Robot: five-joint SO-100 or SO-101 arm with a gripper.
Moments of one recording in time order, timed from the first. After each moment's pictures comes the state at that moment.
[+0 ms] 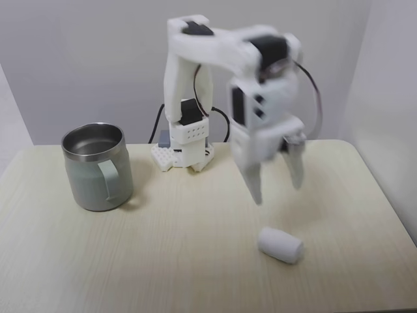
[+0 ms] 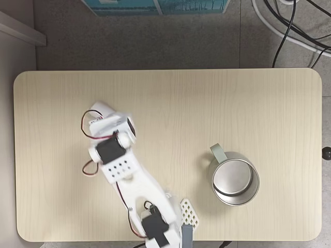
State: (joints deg) arm -33.0 102.0 108.9 91.9 -83.7
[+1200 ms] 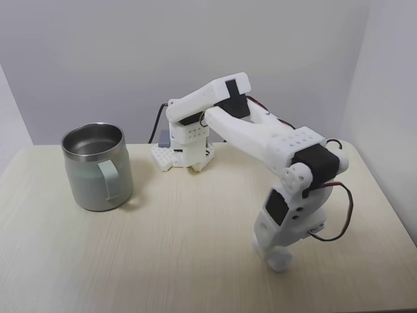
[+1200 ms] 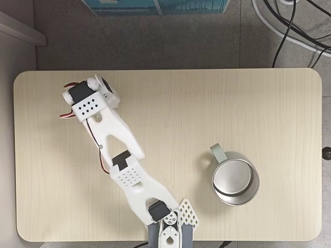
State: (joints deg) arm -33.7 144.1 142.4 102.3 -84.5
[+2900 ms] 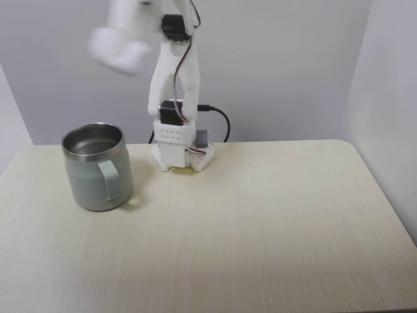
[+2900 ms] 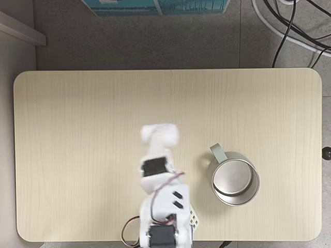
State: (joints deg) arm 21.9 59.2 122.3 102.8 -9.1
